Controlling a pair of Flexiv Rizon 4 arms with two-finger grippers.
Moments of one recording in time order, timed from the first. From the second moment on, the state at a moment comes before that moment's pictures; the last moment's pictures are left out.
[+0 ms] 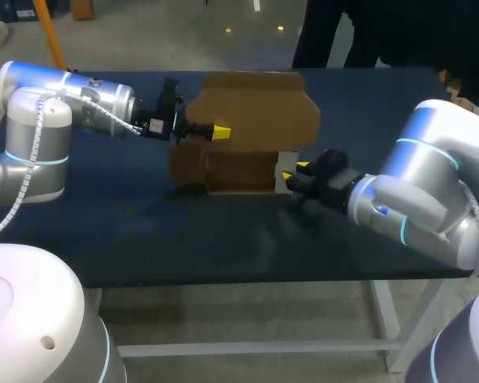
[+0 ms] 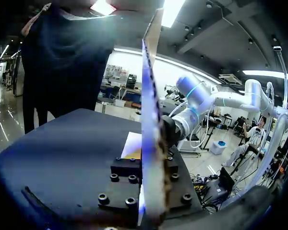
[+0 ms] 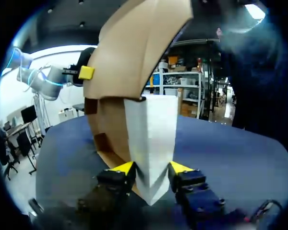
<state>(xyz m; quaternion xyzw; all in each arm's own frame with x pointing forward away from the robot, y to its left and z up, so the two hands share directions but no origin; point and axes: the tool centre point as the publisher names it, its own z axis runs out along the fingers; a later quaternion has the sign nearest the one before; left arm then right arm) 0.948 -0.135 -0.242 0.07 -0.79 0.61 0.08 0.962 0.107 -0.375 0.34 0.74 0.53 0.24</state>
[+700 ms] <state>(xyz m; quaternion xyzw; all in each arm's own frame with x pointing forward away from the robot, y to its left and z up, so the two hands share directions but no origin) 0.948 -0.135 -0.242 0.07 -0.79 0.61 0.08 0.964 0.103 -0.373 0.40 0.70 0.53 0.26</state>
